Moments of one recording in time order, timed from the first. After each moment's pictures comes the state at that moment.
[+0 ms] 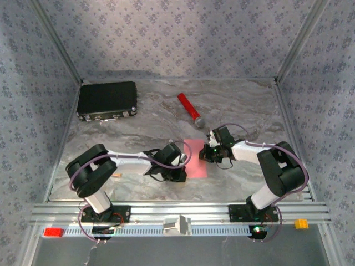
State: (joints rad) left arm -0.99 1.64 0.74 -0.14 0.41 -0.79; right arm 0.44 1.57 0.64 -0.14 -0.47 0.61
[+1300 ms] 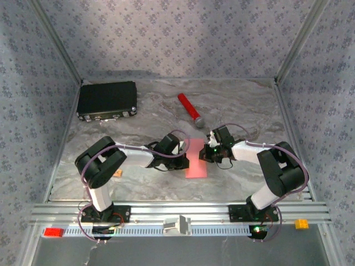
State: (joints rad) left arm -0.87 1.78 0.79 0.10 0.44 -0.88; right arm 0.44 1.57 0.64 -0.14 -0.47 0.61
